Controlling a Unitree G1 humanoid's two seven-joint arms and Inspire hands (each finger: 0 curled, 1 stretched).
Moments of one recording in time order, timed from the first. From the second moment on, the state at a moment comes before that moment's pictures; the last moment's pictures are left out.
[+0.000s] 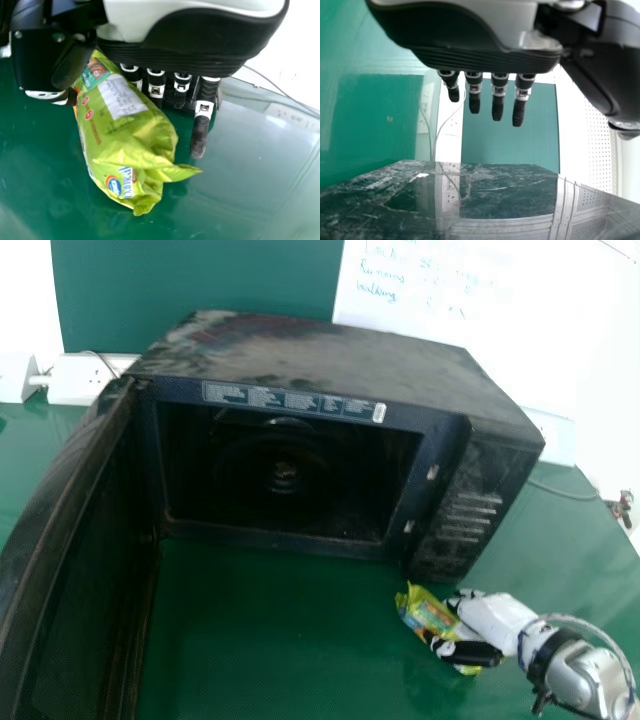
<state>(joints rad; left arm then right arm) 0.90 0.07 0.57 -0.73 -0.61 -0.24 -0.39 -0.09 -1.05 0.01 -0.11 -0.51 -0.22 0.53</state>
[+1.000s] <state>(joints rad) 0.89 0.07 0.57 -0.72 -0.62 -0.24 -0.41 -0.17 -0.97 -0.10 -0.25 -0.37 -0.31 0.55</state>
